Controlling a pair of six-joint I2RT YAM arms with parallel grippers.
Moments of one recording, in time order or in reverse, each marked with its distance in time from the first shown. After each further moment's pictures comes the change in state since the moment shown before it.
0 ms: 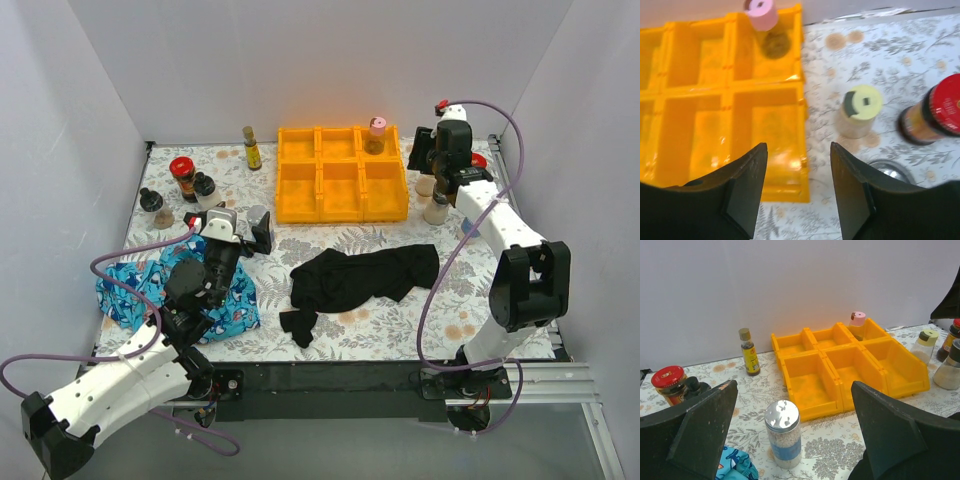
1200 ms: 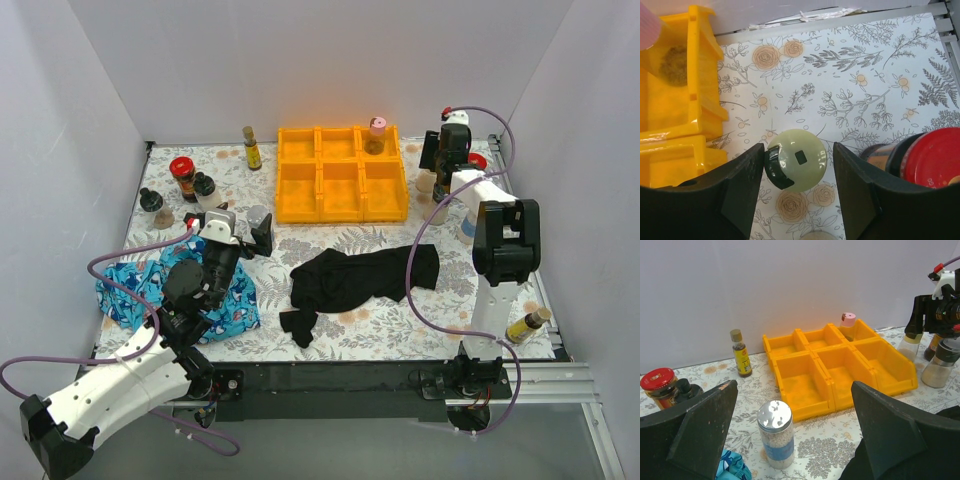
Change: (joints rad) left arm -0.002 -0.021 0.000 -0.018 0.037 -0.025; right arm -0.150 0.388 0.125 0.243 0.090 -0.129
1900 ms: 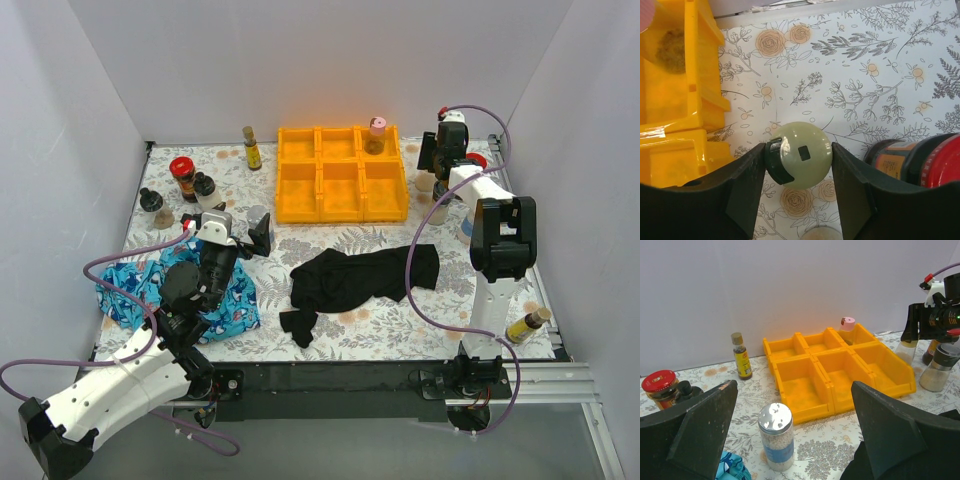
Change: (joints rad) left arm 0.000 -0.019 0.000 0.002 0.000 0.000; right arm -0.002 0.055 0.100 -0.114 -0.027 0.011
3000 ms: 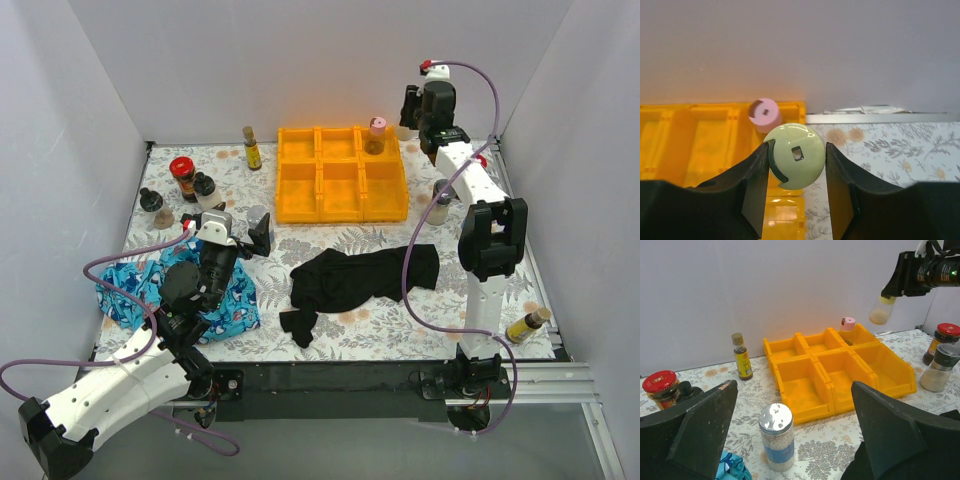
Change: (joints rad) left arm 0.000 0.000 0.000 0.002 0.000 0.003; right arm 0.097 0.034 0.332 -0.027 -0.024 -0.019
